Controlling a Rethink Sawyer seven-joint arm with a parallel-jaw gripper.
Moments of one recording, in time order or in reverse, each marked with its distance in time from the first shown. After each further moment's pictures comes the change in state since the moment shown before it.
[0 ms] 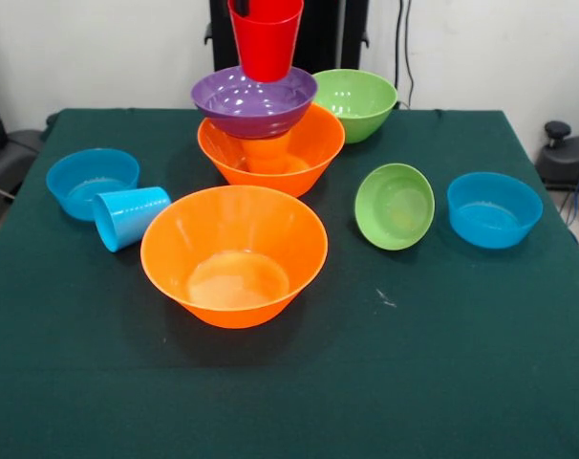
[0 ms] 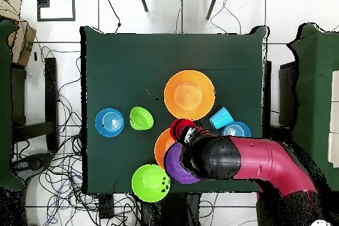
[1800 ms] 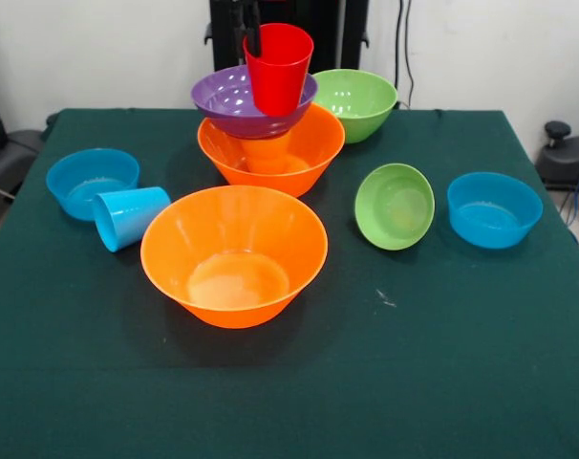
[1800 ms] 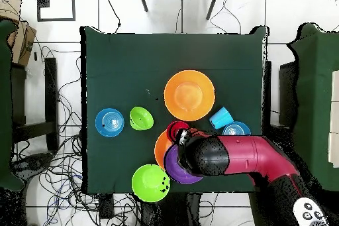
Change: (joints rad) arm 0.015 0.118 0.002 0.001 -0.121 -0.082 0.000
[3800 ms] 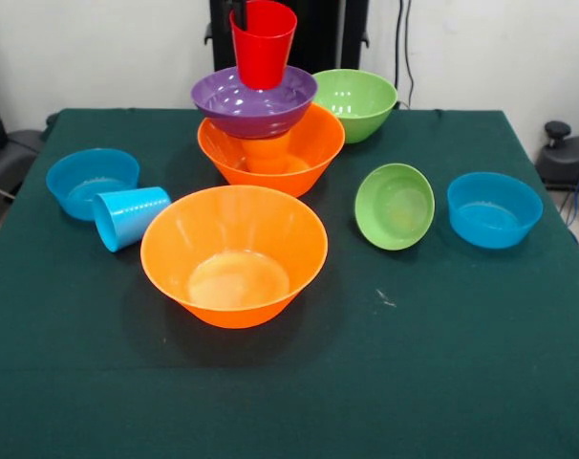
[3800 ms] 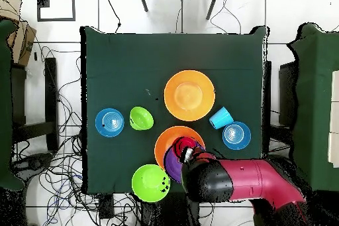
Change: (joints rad) arm -0.093 -0.108 0.061 0.159 -0.035 -0.083 0.000
